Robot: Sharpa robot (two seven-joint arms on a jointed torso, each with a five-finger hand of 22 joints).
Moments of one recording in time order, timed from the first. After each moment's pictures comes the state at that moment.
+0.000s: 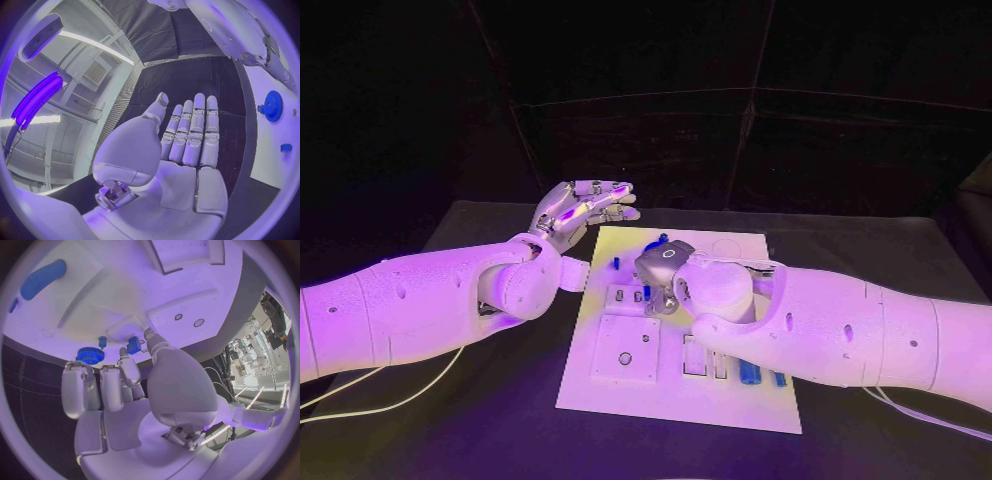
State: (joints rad) left arm 1.28 -0.87 -0.19 1.50 0.10 -0.23 0.68; left_hand 1.29 0.10 0.02 -0.12 0.04 1.00 0.21 0.10 0.07 1.09 0.16 0.11 0.07 1.11 0.11 0.21 0.13 0.17 0.92 0.23 0.26 0.11; right arm 1.26 -0.37 -0.16 1.47 -1.82 -0.01 -0.54; right_hand 1.24 -0.16 0.18 0.12 0.11 0.90 0.16 0.07 0.07 1.37 0.08 1.23 1.27 1.47 0.00 1.45 1.30 0.04 1.43 0.11 1.49 1.31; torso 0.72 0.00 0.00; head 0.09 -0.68
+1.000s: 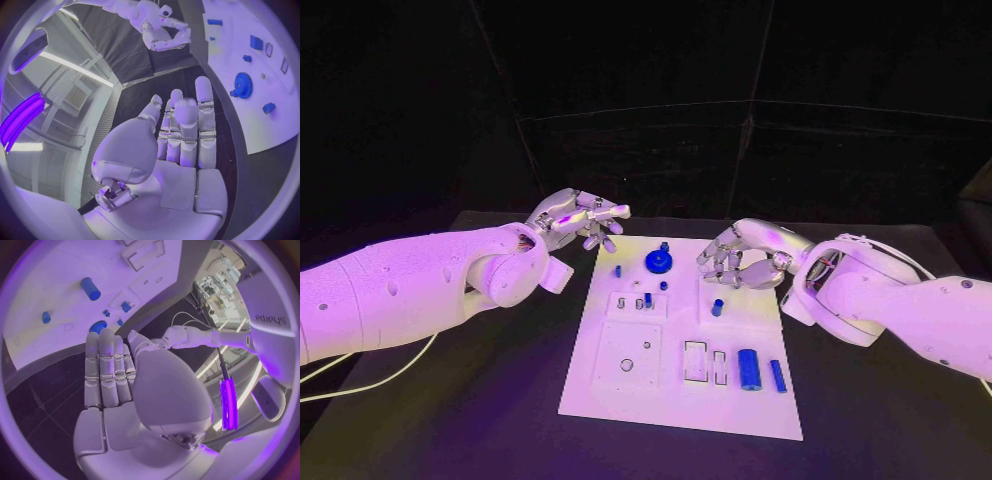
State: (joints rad) left arm 1.33 -0.90 -0.19 1.42 -0.18 -0.16 0.37; left_hand 1.18 0.11 -0.02 -0.09 0.05 1.13 0.11 0.13 0.09 1.40 0.02 0.23 0.16 1.47 -0.05 0.97 0.80 0.17 1.32 0.07 0.53 0.24; right arm 1.33 -0.80 -0.16 1.60 -1.15 -0.32 0.05; right_hand 1.51 -0.12 0.22 0.21 0.18 1.01 0.16 0.12 0.09 1.06 0.07 0.46 0.60 1.20 0.01 0.69 0.51 0.18 0.88 0.11 0.90 0.61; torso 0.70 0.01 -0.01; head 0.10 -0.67
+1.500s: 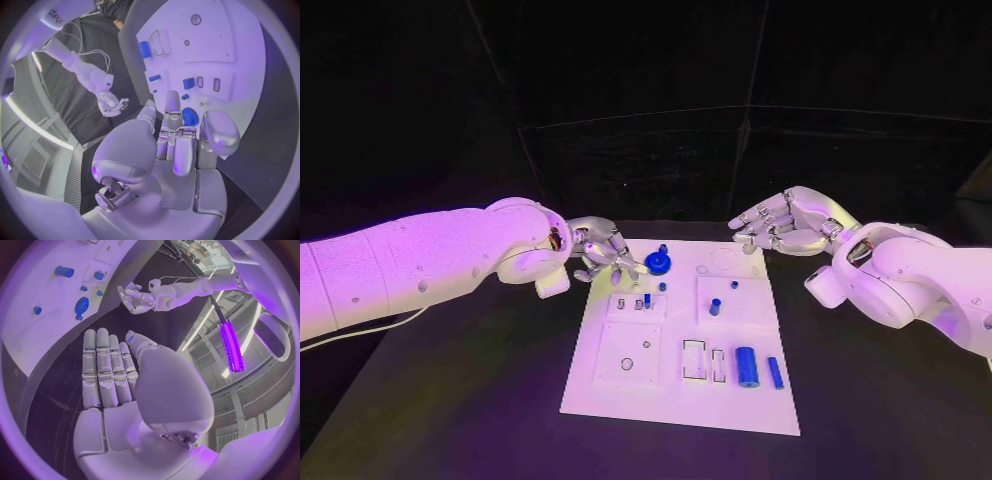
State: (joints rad) left arm 1.40 -0.82 -0.19 1.42 -0.71 0.11 -0.20; left_hand 1.16 0.12 -0.11 0.08 0.05 1.08 0.09 0.24 0.18 1.30 0.01 0.55 0.49 1.47 -0.06 1.52 1.31 0.11 1.46 0.03 1.20 0.98; right arm 1.36 -0.87 -0.16 1.54 -0.64 -0.28 0.25; right_hand 1.45 -0.14 0.31 0.15 0.19 1.06 0.18 0.07 0.07 1.24 0.10 0.09 0.14 1.27 0.05 0.20 0.23 0.18 0.97 0.16 0.55 0.36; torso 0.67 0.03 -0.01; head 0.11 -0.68
